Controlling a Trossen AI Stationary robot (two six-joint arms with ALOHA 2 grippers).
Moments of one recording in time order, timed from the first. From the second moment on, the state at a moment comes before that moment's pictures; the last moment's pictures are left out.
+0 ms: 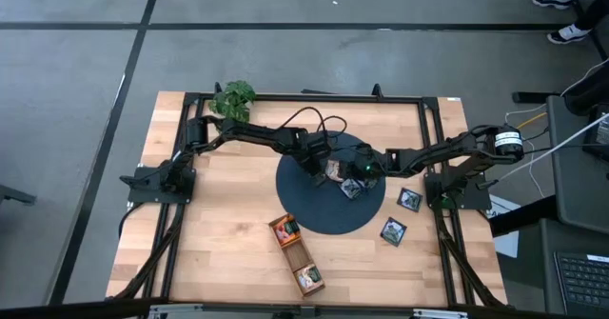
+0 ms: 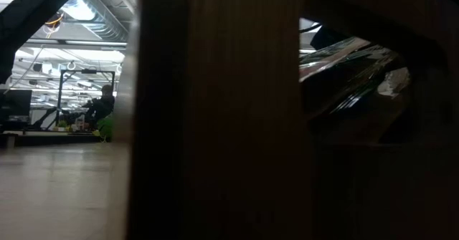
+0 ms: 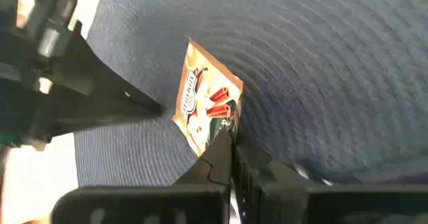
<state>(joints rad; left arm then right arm) 0.21 2.14 1.47 -0.45 0.21 -0.40 -0.11 1.51 0.52 0.17 0.12 1.27</state>
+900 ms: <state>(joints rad) 0.22 1.84 1.48 -0.63 0.26 -0.11 0.00 1.23 0.63 0.18 -0.24 1.41</state>
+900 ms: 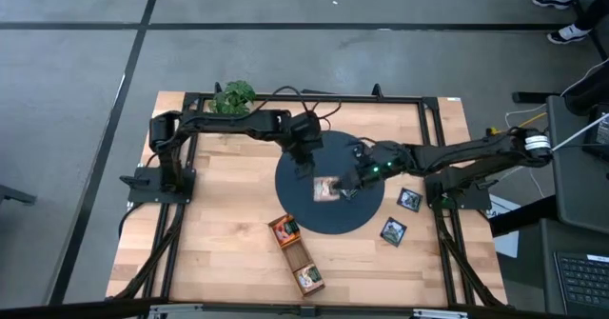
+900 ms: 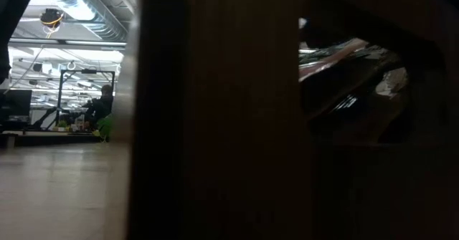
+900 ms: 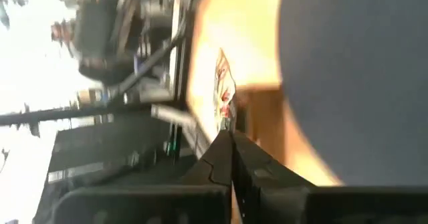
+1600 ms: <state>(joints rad) 0.12 1.49 1.06 -0.55 0.39 -0.09 0.33 1.63 1.19 -0.16 -0.40 1.50</state>
